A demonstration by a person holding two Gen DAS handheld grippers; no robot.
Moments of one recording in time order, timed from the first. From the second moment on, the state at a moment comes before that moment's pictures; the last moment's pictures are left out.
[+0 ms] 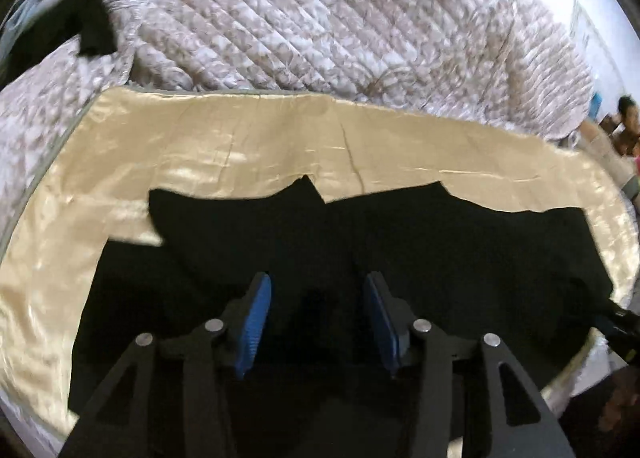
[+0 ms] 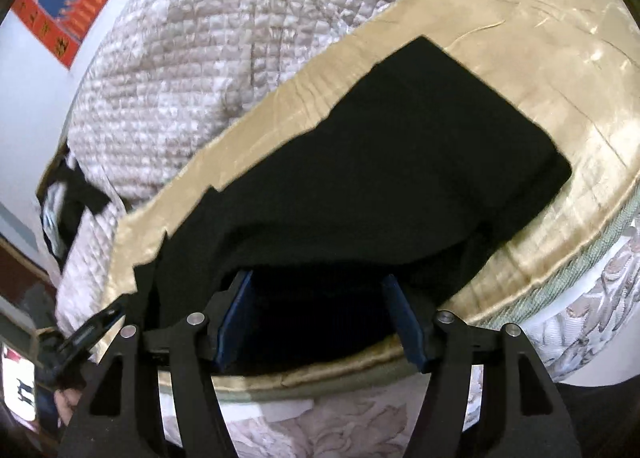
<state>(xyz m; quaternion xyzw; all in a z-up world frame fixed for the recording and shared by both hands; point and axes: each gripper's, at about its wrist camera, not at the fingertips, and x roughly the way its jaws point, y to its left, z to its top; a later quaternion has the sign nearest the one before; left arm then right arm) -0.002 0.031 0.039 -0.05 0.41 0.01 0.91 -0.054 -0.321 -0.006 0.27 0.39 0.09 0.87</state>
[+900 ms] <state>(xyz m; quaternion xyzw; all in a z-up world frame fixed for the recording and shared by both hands) 0.009 0.070 0.045 -0.10 0.34 0.07 0.93 -0.027 -0.380 -0.028 0.37 0.36 0.00 0.86</state>
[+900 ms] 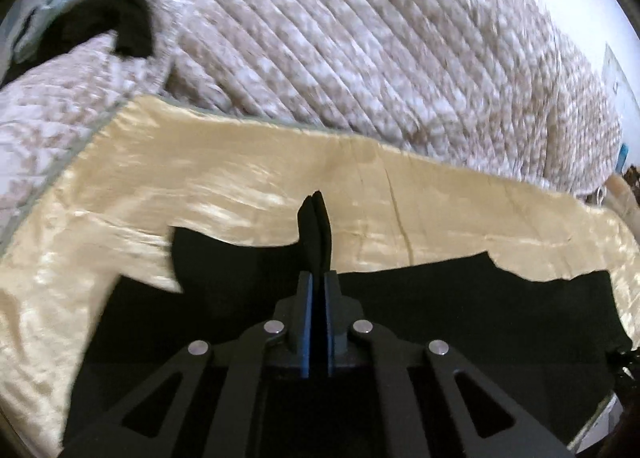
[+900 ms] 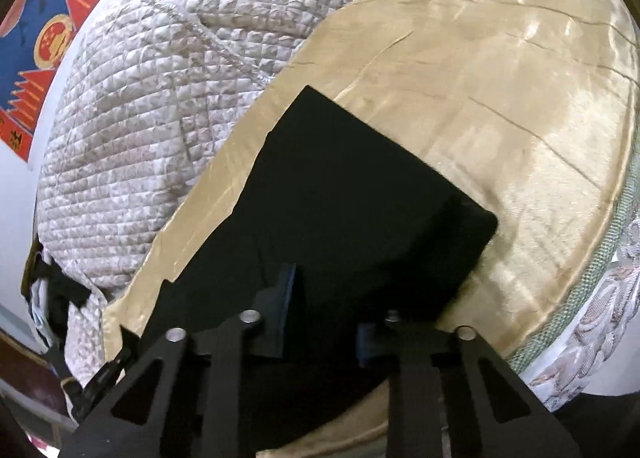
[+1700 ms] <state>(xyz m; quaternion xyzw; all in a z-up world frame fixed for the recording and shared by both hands) -0.097 0.166 0.001 -0.29 0.33 0.14 0.89 -0.032 -0.392 -0.036 0.41 0.35 0.02 0.84</state>
